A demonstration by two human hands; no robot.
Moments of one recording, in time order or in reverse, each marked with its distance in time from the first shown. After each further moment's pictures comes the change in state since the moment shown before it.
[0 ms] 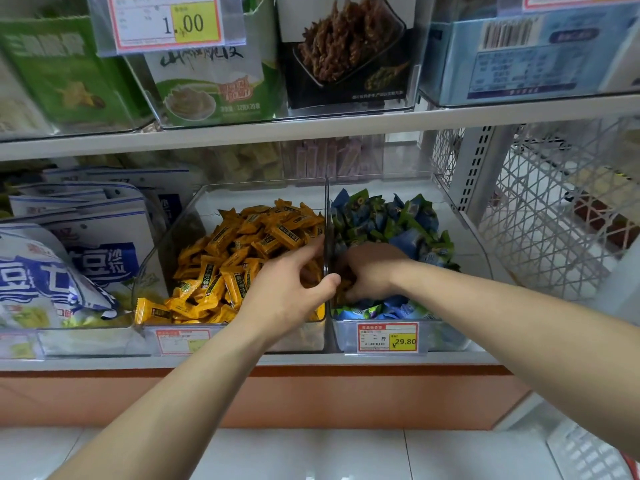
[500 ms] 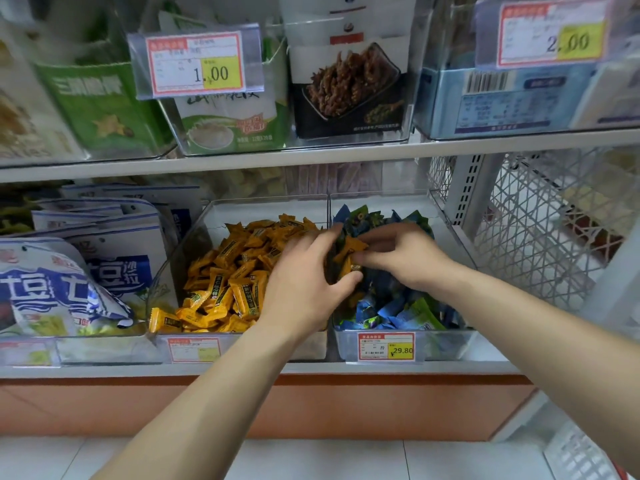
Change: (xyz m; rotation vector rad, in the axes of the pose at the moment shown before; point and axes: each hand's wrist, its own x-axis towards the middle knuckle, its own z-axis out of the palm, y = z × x) left_hand 0.013 0.031 0.001 0.192 0.217 0.118; right_hand -0.056 0.004 -0.037 0.924 0.426 0.001
